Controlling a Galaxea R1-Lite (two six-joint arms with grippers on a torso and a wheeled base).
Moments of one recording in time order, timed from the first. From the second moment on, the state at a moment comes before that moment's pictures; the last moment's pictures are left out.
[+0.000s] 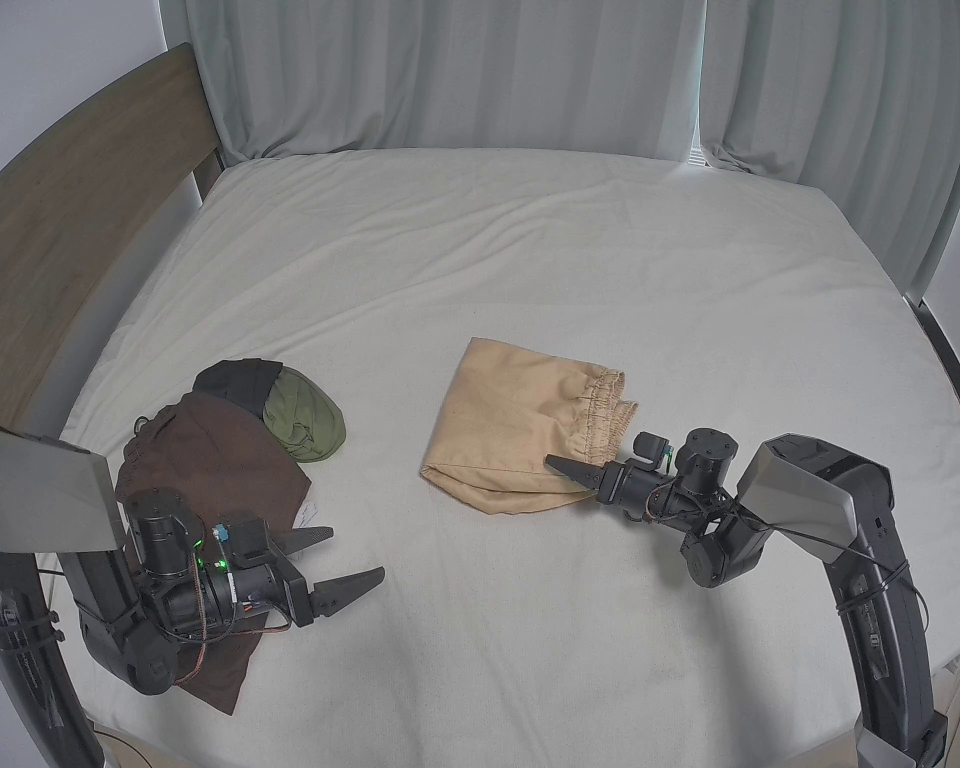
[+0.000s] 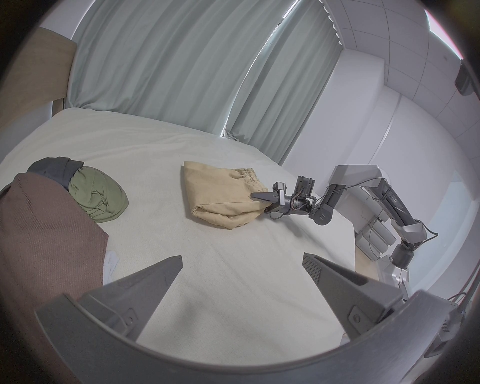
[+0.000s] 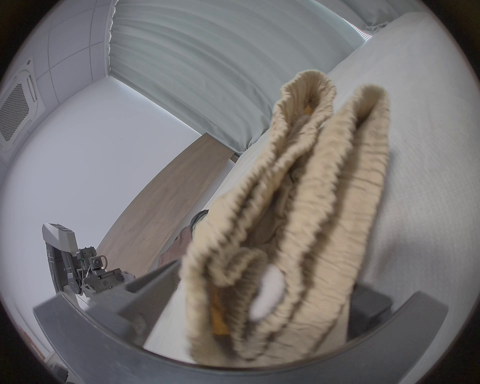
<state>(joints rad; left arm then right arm) -0.20 2.12 -0.25 -1.55 -0.62 -0.03 0.28 2.71 -1.30 -1.39 0.66 0.61</state>
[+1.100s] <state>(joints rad) -0.19 2.12 -0.26 -1.55 -0.62 -0.02 0.40 2.40 -0.76 -1.54 0.66 0.51</state>
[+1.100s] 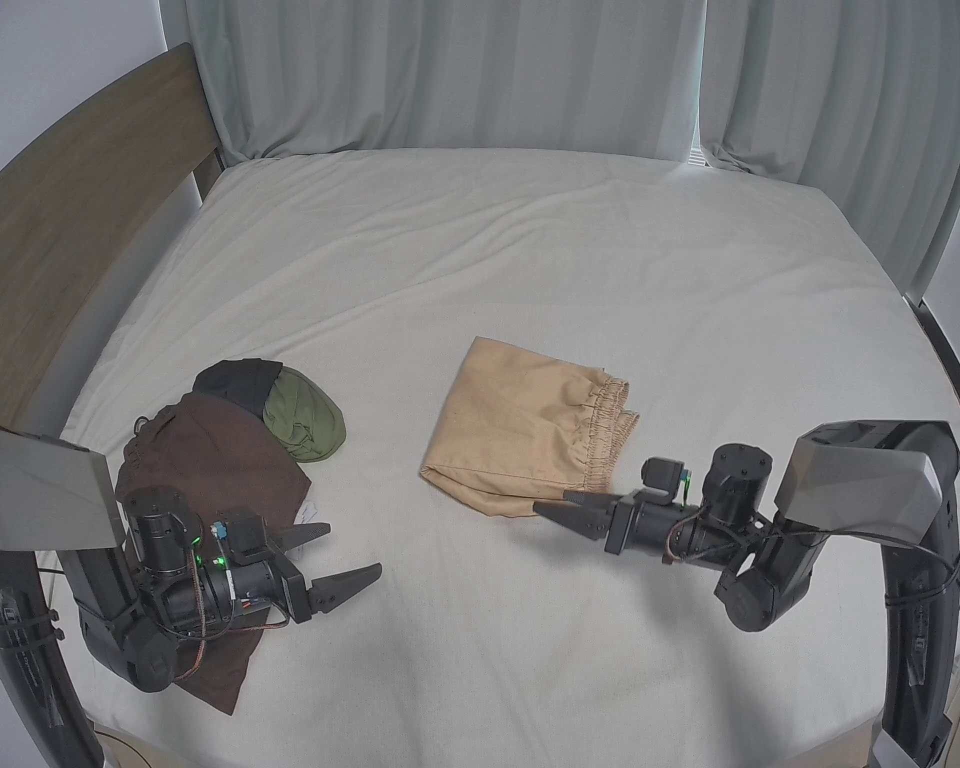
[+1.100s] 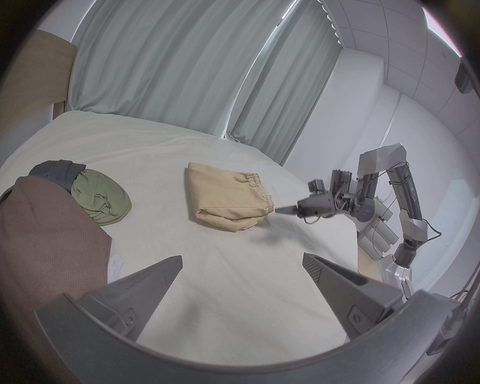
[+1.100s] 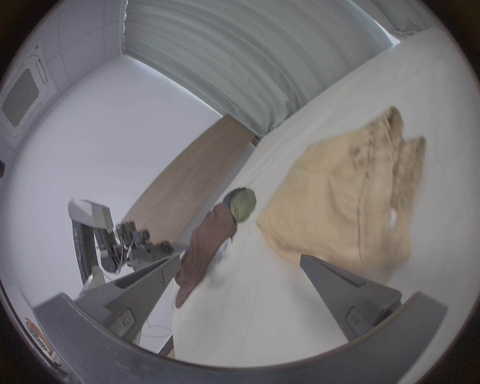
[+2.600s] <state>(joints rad) -0.20 2.12 -0.25 -1.55 -0.62 -0.02 0.25 2.50 -1.05 -1.47 0.64 0.54</state>
